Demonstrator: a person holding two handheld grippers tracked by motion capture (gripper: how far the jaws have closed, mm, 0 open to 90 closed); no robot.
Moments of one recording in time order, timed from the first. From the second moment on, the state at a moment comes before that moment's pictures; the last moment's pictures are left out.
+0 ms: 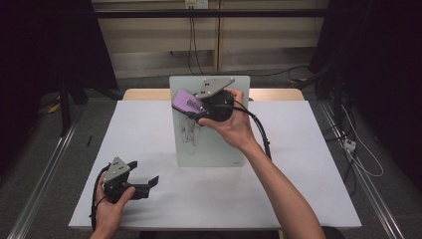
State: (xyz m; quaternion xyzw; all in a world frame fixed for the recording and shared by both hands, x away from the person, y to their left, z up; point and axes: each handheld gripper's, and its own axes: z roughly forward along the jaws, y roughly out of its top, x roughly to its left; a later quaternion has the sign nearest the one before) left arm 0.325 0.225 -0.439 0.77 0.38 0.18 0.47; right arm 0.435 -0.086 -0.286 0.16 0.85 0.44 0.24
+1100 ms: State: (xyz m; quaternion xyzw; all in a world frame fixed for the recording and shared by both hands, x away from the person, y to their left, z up) left arm 0.325 0.224 -0.439 0.78 0.38 0.18 0.47; right arm 0.427 -0.080 -0.303 0.17 0.86 0.42 0.23
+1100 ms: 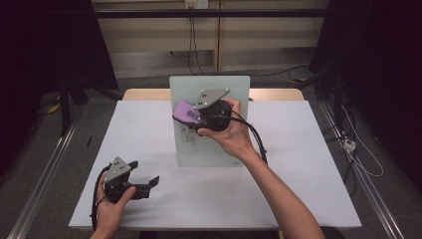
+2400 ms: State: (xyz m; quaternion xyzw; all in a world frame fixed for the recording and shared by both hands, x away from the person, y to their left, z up) left arm 0.324 0.223 -0.439 0.77 0.38 0.18 0.47; right arm 0.414 -0.072 -0.334 0.17 0.87 0.40 0.22
